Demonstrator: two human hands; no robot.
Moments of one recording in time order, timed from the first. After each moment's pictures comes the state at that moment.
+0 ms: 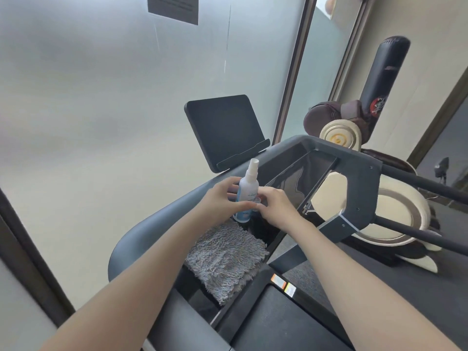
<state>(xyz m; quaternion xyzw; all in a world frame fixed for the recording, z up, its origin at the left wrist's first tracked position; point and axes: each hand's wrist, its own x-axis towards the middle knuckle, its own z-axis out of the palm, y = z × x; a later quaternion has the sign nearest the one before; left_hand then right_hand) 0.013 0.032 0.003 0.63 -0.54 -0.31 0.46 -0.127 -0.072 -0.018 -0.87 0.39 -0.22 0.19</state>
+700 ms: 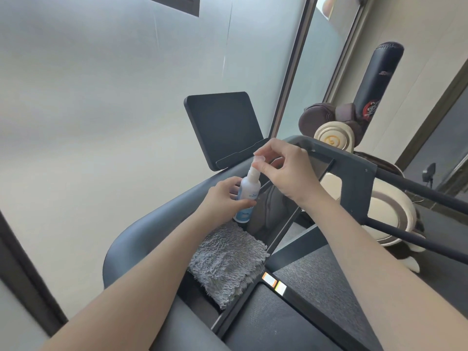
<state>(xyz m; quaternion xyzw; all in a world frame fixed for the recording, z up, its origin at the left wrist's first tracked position) 0.015 0.015 -0.010 0.61 -0.55 -0.30 0.49 -0.126 -0.037 0.073 -0.85 0.31 -0.39 0.16</state>
